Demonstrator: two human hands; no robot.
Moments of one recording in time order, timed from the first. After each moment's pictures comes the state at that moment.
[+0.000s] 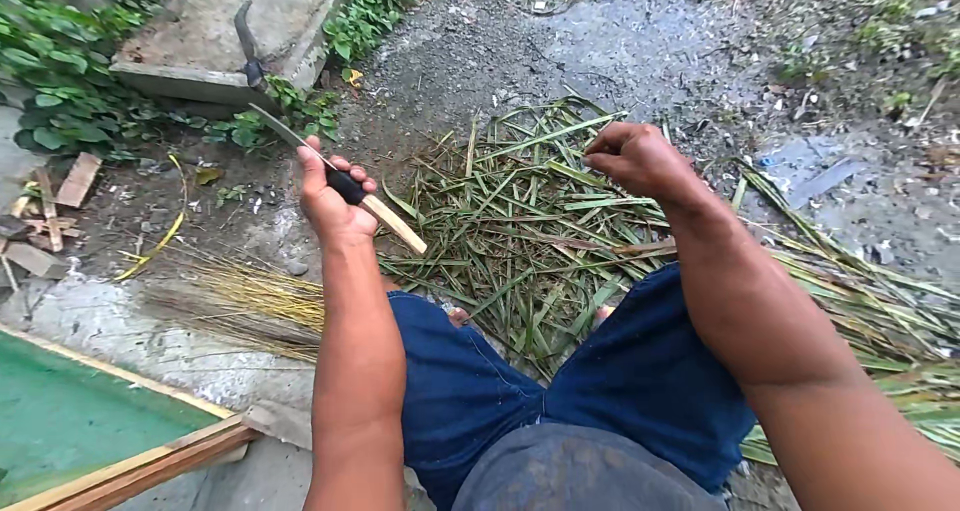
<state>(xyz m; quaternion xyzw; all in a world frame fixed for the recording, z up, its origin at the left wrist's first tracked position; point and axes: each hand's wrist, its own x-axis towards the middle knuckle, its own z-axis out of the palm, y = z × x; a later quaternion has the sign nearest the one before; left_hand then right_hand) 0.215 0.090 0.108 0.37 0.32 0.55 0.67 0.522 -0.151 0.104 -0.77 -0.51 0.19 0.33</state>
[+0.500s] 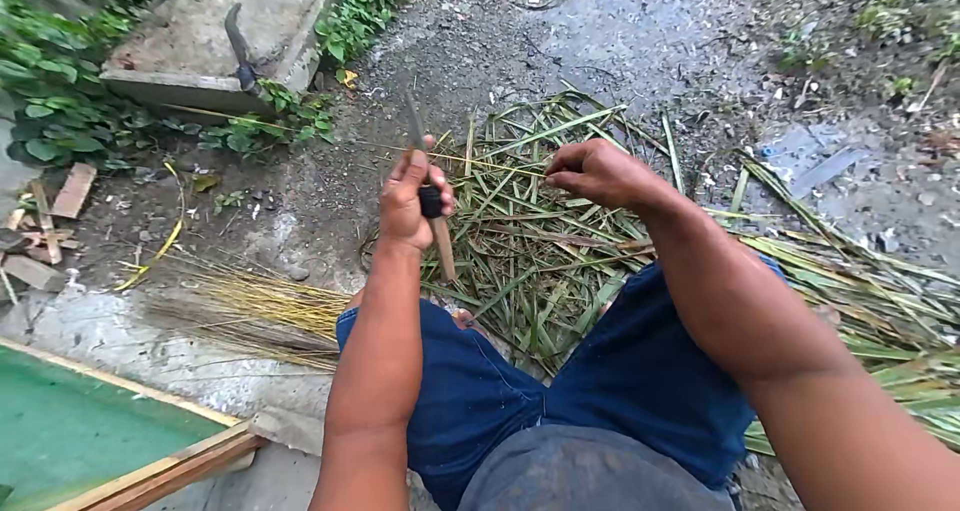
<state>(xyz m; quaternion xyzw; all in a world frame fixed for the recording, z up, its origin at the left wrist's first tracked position) 0.252 0.047 0.088 0.51 0.22 0.33 0.76 0.490 -0.126 0.102 -0.68 -0.59 0.28 0.34</state>
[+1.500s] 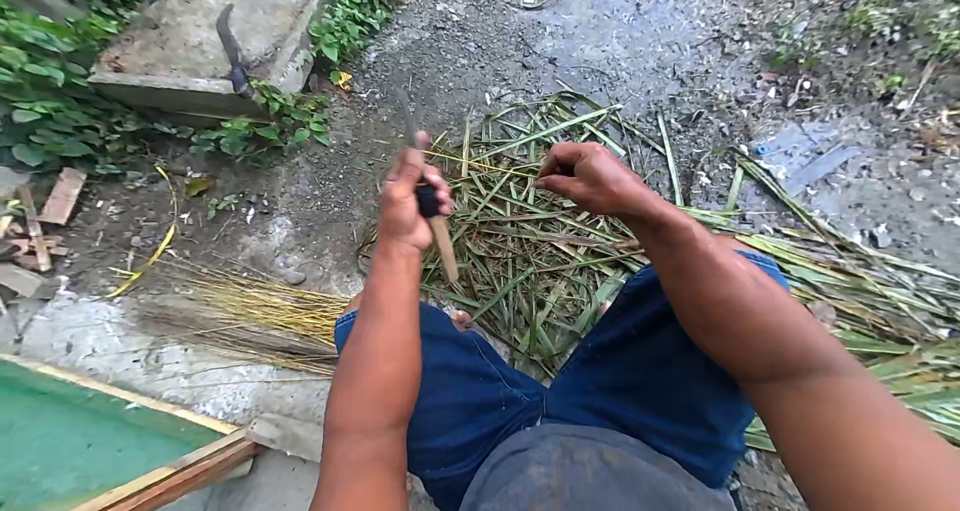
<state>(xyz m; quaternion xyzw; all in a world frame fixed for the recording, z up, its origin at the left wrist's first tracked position) 0.258 0.049 0.086 0.49 0.23 0.32 0.78 0.478 -0.124 0.099 -0.69 -0.57 0.24 0.38</state>
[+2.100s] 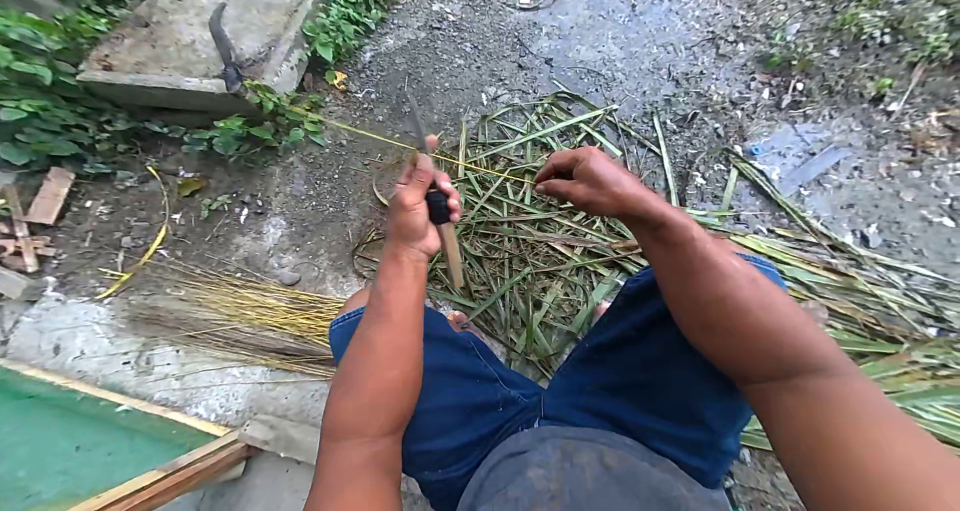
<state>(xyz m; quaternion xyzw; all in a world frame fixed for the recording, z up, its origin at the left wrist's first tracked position) 0.266 0.032 0.085 0.48 0.21 0.31 0.79 0.485 -0.127 0.095 -0.67 -0.58 0.28 0.37</state>
